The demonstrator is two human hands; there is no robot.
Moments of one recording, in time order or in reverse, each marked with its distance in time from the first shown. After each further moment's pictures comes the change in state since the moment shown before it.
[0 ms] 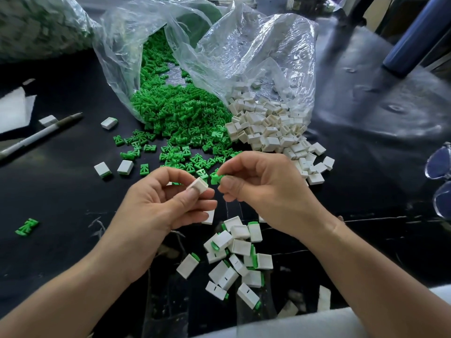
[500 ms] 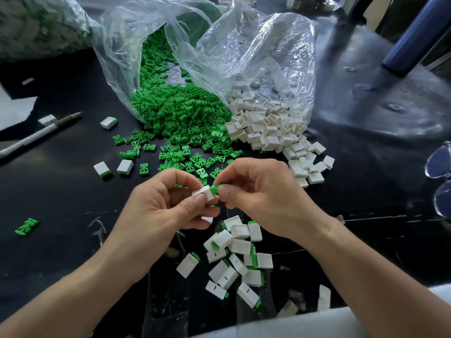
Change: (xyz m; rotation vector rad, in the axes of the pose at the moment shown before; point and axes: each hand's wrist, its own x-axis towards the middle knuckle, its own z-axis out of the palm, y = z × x) left_hand -0.004 -0.001 0.002 0.152 -0.047 0.054; right_hand 0.000 0.005 0.003 -0.100 -0.045 -0.012
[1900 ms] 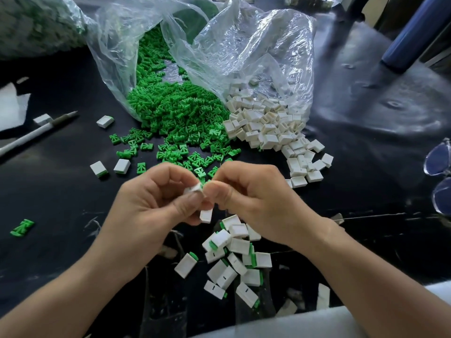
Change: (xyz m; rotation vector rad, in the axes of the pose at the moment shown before) left_hand -0.001 0.004 -0.004 0.067 -0.004 0.159; right_hand -0.003 -0.005 0.003 -0.080 -0.055 -0.122
